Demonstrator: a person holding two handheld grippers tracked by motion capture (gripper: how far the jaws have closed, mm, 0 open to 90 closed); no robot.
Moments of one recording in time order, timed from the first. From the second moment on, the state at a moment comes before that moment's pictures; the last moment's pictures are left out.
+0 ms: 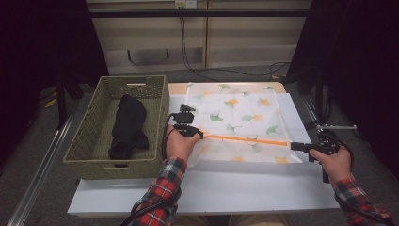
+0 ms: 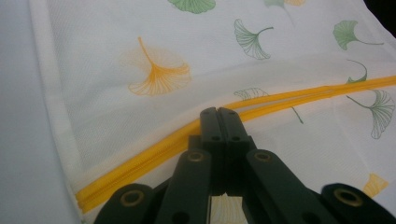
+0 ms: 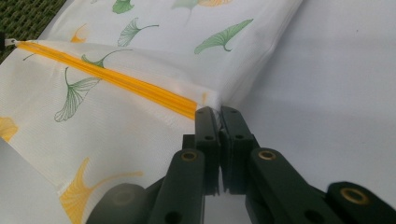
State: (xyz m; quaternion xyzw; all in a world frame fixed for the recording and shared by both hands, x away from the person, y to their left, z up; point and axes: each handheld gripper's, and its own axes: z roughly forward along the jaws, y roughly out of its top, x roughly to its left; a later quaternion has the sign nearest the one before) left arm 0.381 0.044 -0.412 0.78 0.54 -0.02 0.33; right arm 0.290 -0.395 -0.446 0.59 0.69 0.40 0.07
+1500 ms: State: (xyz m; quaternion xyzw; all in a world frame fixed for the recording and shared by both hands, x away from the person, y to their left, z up) left arm 0.384 0.058 -0.414 0.76 0.56 0.00 0.32; right arm 0.299 -0.401 -0.448 0.60 0.70 0.39 0.08
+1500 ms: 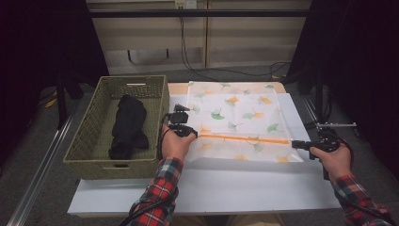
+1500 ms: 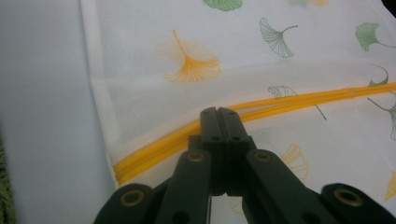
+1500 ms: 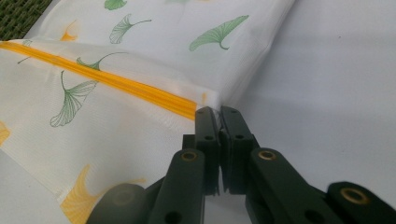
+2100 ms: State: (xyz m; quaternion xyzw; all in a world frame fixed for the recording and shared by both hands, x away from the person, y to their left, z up) left arm 0.384 0.064 -0.411 0.76 0.56 0.00 0.32; right arm 0.298 -0.405 -0.450 0.60 0.70 0.38 0.09
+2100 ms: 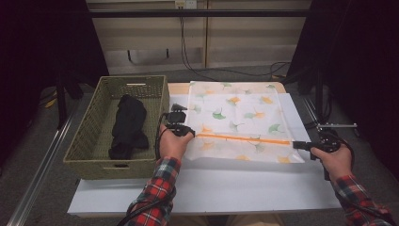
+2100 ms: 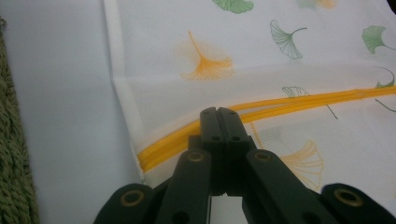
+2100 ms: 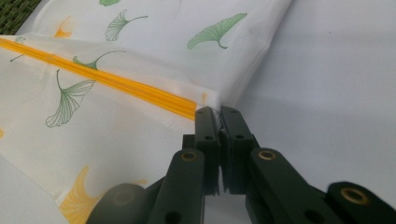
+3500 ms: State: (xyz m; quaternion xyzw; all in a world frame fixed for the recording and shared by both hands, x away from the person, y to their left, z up) left arm 0.386 0.079 -0.404 0.75 0.57 0.02 0.33; right arm 0.300 -0.411 -0.452 0.61 0.69 0.38 0.09
